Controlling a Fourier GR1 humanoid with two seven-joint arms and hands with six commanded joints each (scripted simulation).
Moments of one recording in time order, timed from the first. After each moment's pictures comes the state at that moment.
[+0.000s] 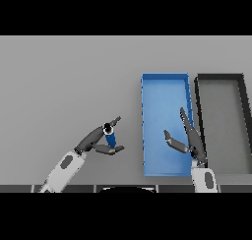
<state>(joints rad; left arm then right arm) -0.18 0.27 -0.55 -1.37 0.03 -0.15 -0.10 0.15 -0.15 0.10 -1.72 0.15 0.09 -0.04</state>
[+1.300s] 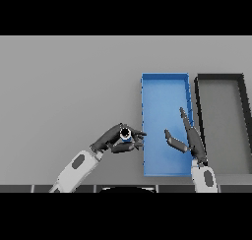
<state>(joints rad) -0.24 0.13 -0.60 -1.59 0.14 -0.15 -0.07 0.13 -0.17 0.10 -1.68 0.19 0.08 -0.07</state>
